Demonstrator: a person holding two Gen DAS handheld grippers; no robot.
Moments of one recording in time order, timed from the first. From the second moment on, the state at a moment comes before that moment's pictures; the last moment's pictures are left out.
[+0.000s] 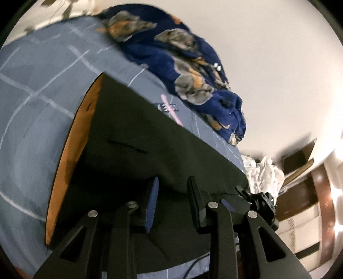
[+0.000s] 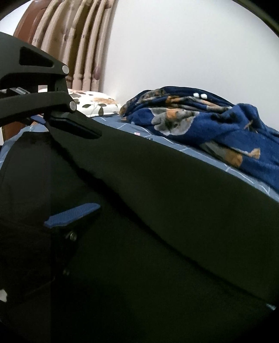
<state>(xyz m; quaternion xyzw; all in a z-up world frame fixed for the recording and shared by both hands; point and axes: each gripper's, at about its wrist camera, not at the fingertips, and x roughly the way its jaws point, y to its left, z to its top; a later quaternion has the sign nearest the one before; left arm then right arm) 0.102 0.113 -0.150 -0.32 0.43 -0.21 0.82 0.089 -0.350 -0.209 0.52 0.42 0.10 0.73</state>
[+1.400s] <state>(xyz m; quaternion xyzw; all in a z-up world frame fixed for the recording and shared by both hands) 0.094 0.085 -0.189 -0.42 0.45 -0.21 0.76 0.123 -0.322 -0.173 0.59 0.39 0.24 0.67</state>
